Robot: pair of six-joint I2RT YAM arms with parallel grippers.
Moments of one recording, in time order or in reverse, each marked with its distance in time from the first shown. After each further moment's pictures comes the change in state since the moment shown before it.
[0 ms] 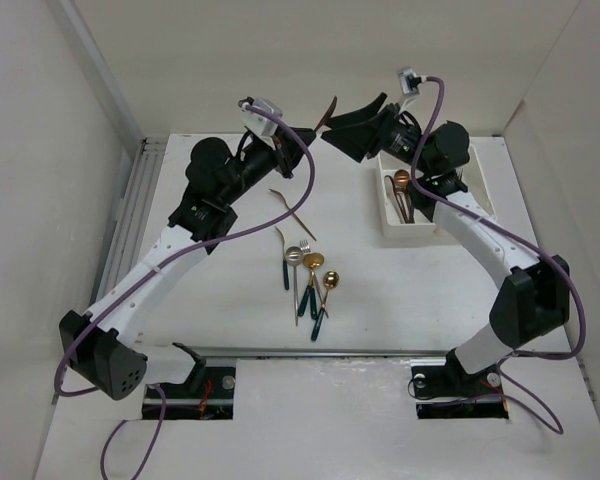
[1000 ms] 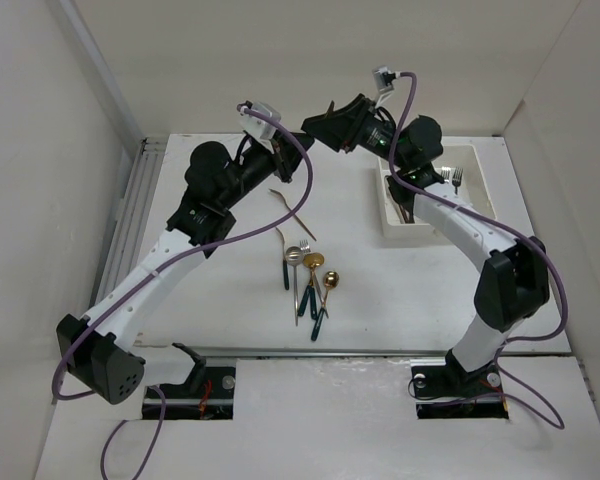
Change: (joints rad) left arm -0.002 -0.024 -0.030 -0.017 -0.014 -0.015; right arm 0.065 0.128 0.103 -0.002 0.080 0.050
